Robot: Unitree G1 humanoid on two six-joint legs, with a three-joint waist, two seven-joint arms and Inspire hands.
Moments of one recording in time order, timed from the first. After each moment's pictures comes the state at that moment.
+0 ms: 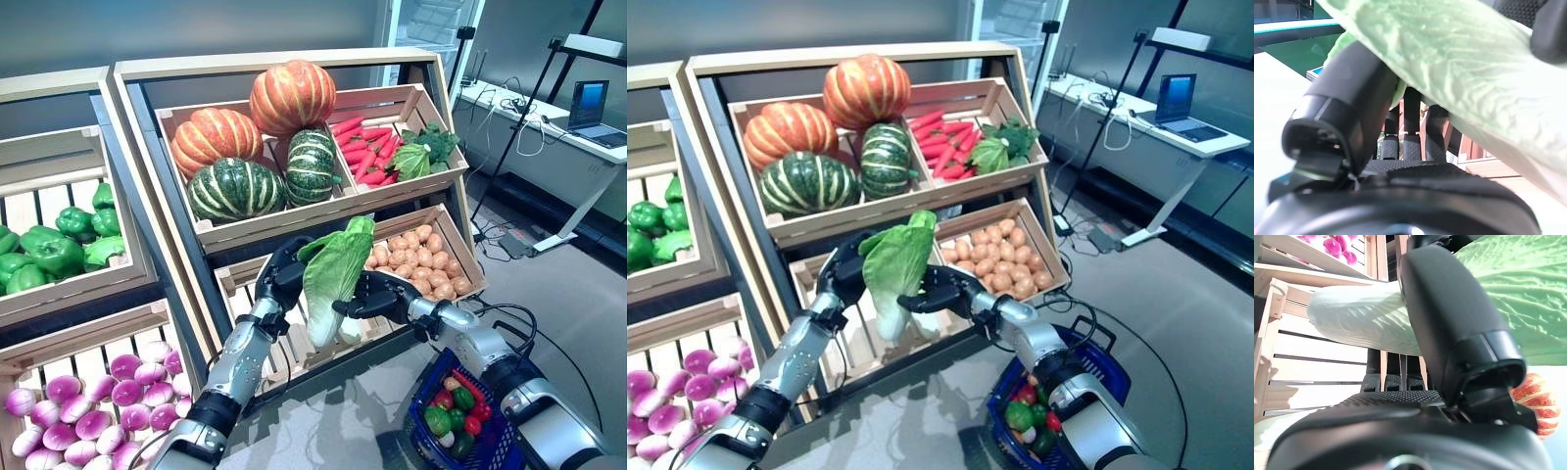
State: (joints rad) left arm -0.31 0.28 -0.27 0.44 -0.92 -0.18 -0.16; right arm -0.54 -0.41 0.49 0.61 0.68 0.10 0.46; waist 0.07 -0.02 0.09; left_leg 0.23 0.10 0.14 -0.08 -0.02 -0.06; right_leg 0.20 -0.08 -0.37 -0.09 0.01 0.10
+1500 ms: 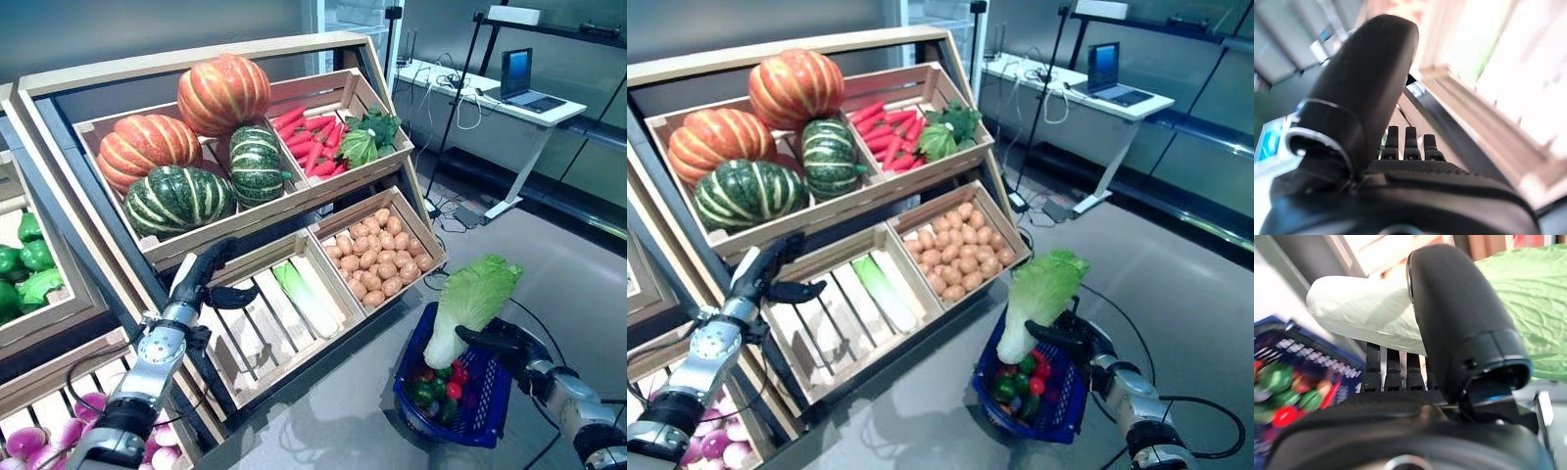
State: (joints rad) left arm -0.29 0.71 -0.22 0.60 -0.11 -0.31 0.09; right arm -0.22 -0.65 0.12 0.93 0.72 0.00 0.27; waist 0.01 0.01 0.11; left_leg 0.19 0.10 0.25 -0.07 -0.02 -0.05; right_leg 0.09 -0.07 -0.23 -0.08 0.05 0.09
